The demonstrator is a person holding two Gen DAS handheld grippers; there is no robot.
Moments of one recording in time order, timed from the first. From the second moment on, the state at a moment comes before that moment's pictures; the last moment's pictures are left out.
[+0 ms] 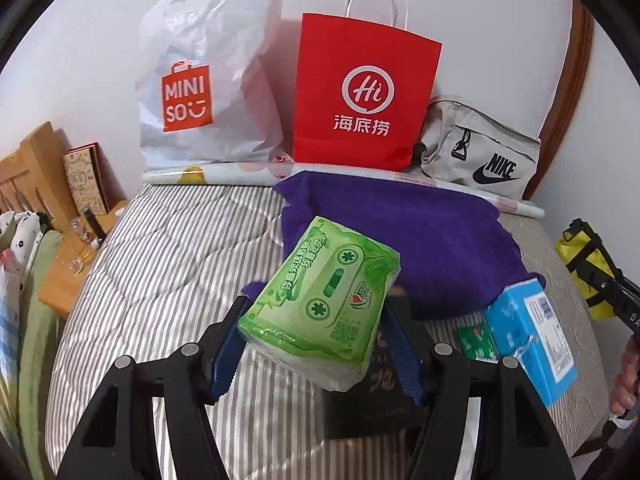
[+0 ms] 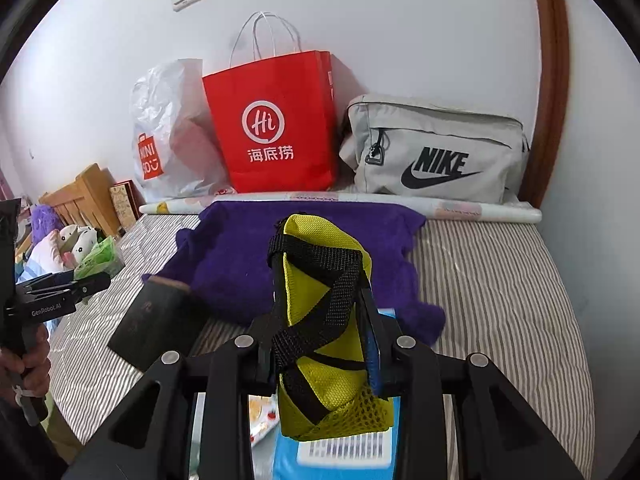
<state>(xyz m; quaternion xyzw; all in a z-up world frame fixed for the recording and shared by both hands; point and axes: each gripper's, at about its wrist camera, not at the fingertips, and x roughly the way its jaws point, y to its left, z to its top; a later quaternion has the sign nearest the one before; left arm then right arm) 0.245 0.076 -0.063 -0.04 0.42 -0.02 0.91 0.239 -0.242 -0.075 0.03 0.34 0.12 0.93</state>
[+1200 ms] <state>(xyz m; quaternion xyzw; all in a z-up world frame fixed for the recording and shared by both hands) 0.436 0.047 -0.137 -0.05 0.53 -0.07 0.85 0.393 -0.226 -0.146 0.00 0.46 0.12 0.88</state>
